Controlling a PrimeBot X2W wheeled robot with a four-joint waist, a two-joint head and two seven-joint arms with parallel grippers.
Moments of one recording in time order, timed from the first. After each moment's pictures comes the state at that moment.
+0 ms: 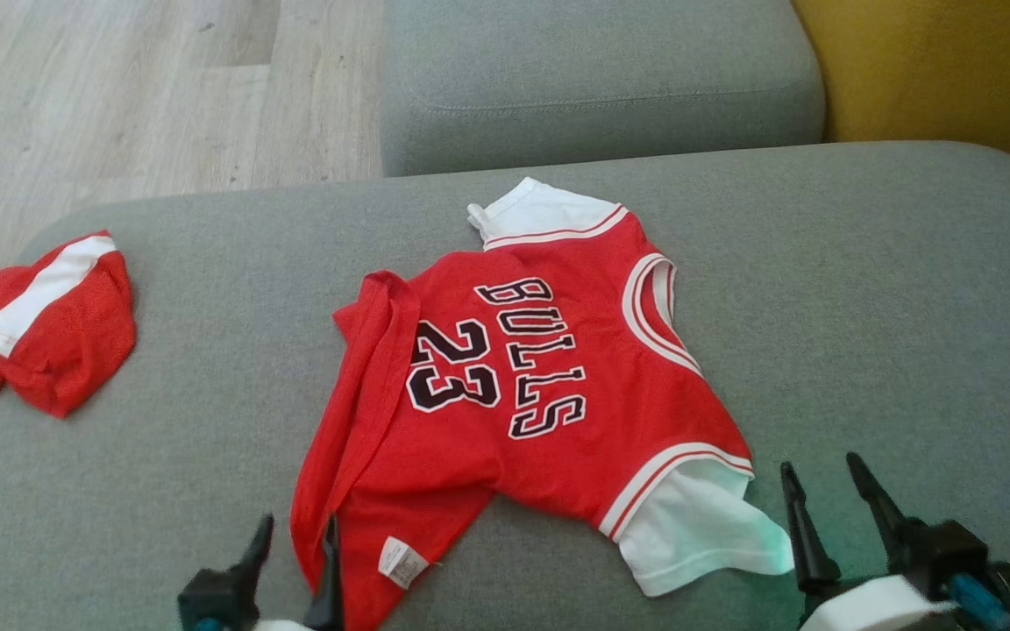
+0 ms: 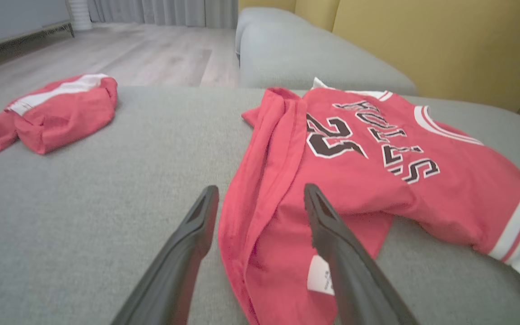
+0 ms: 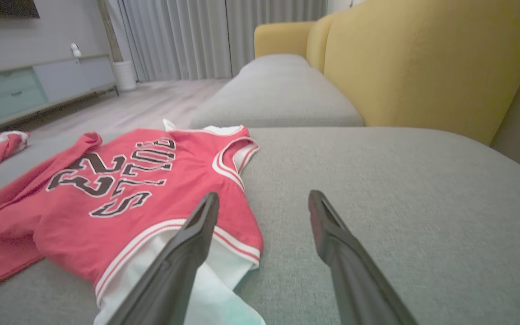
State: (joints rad) left arm 0.19 0.11 -0.29 0.18 -0.23 0.18 -0.24; right arm 0.13 -0.06 0.03 0.27 0.06 0.13 -0.24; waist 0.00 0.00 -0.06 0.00
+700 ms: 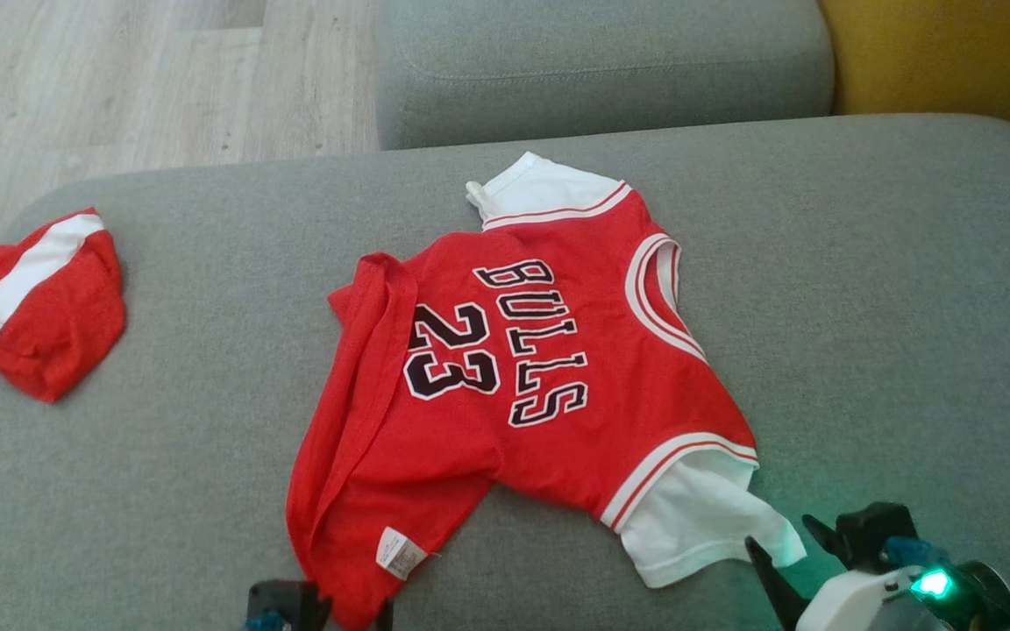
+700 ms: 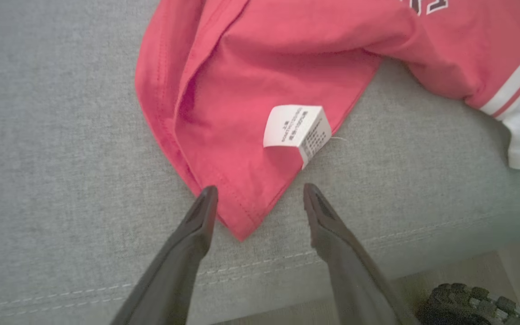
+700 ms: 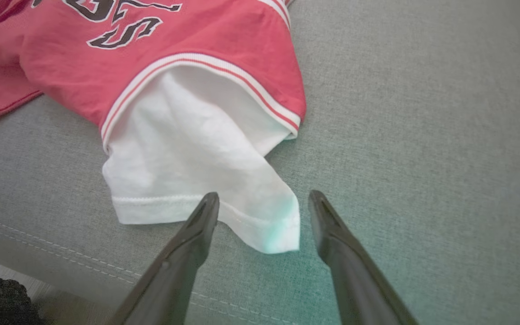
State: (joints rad) left arm 0.25 0.13 -0.38 0.12 -0.25 0.18 0.19; right arm 0.16 -0.23 0.22 0.16 0.16 0.13 0.29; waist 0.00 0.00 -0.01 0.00
